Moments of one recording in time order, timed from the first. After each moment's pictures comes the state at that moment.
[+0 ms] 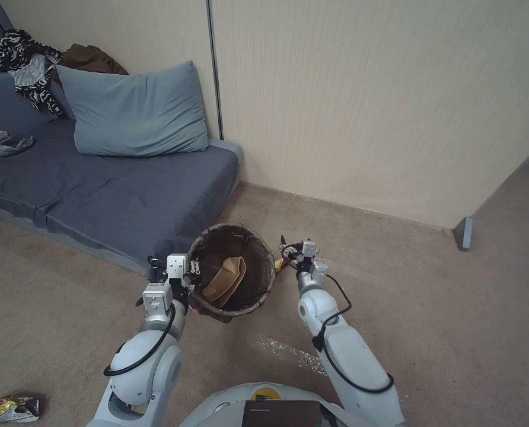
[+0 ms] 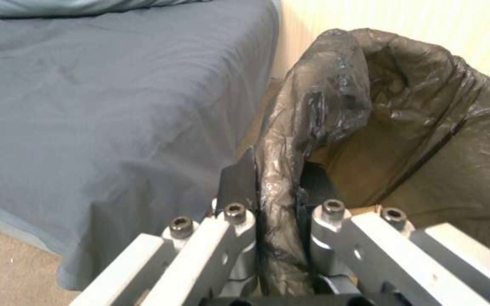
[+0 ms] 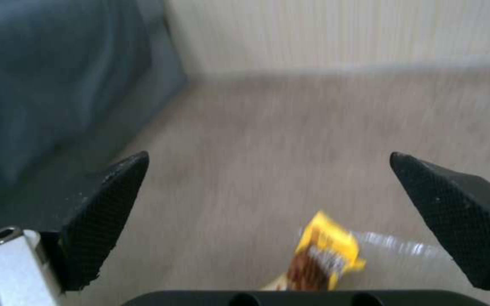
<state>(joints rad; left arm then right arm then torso) 1.58 -1.42 -0.42 -2.36 -0.13 0.55 -0.21 -1.01 1.44 0.18 1.40 0.44 -0.01 0.27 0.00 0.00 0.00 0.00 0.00</state>
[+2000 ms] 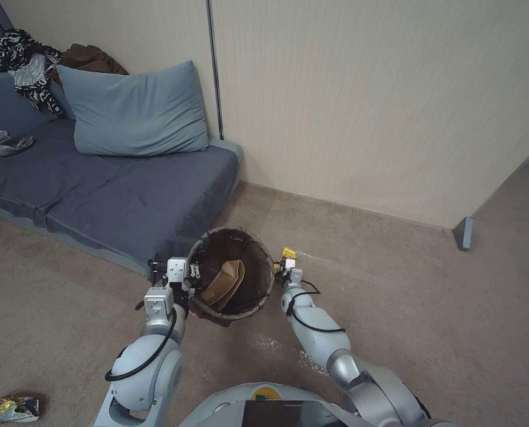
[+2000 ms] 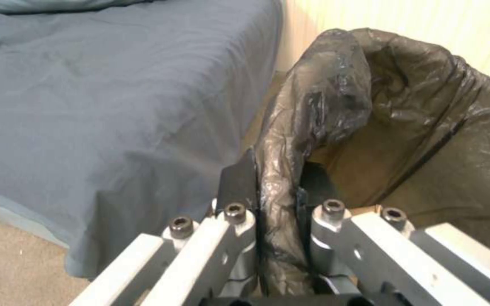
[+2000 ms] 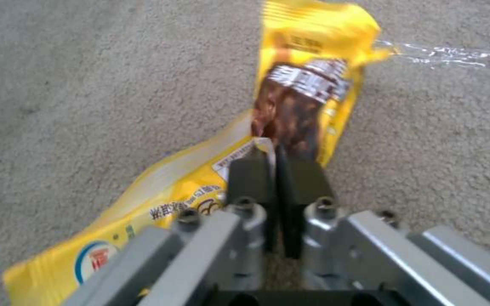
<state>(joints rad) 1.60 -1.43 -0.42 -2.35 -0.10 0.54 -0.21 -0.69 1.61 0.22 0.59 0.36 0.11 0.17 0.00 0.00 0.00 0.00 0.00</state>
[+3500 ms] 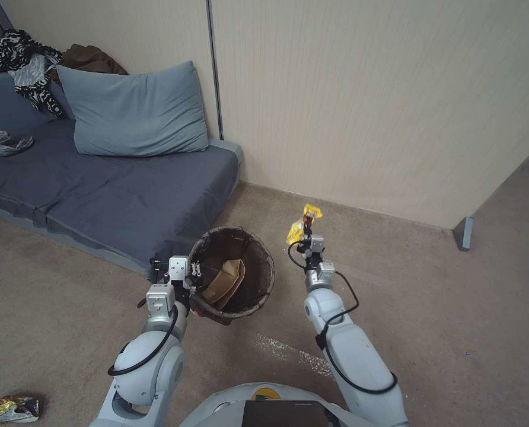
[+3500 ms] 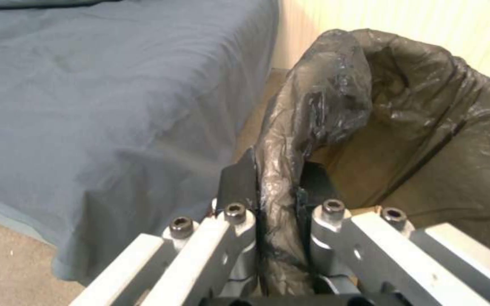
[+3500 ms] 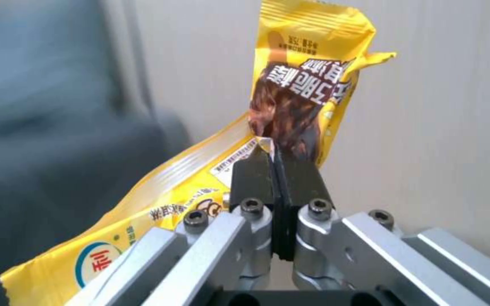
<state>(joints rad) 1.58 -1.43 -0.41 -2.33 -0.11 0.55 -0.21 -1.10 1.42 0.26 1.59 0.19 0.30 0.16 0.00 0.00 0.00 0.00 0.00</state>
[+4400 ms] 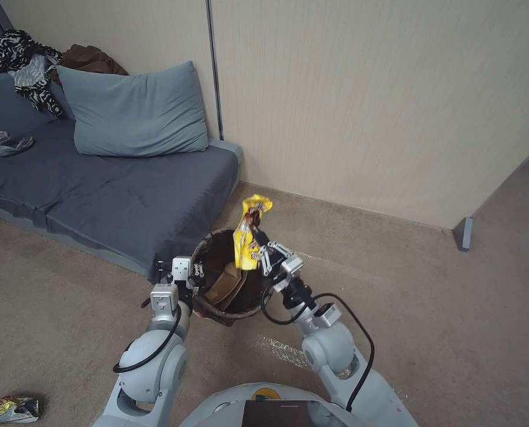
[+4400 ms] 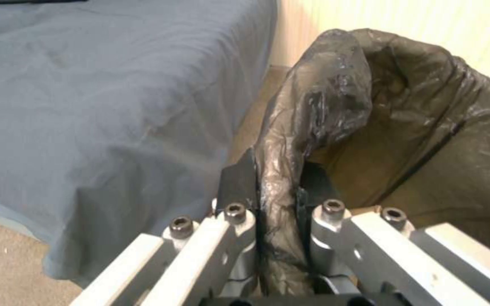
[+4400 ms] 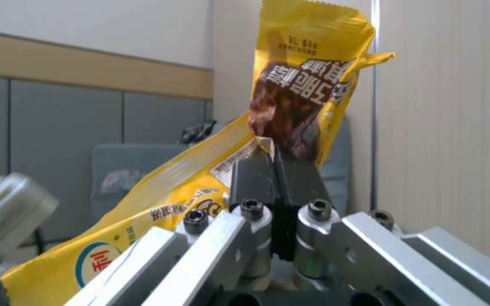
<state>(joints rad) 1.57 -1.43 -0.40 -2.32 -0.11 0.55 -0.21 -1.33 1.34 0.11 1.98 0.19 0.44 -0.21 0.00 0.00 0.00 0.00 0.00</state>
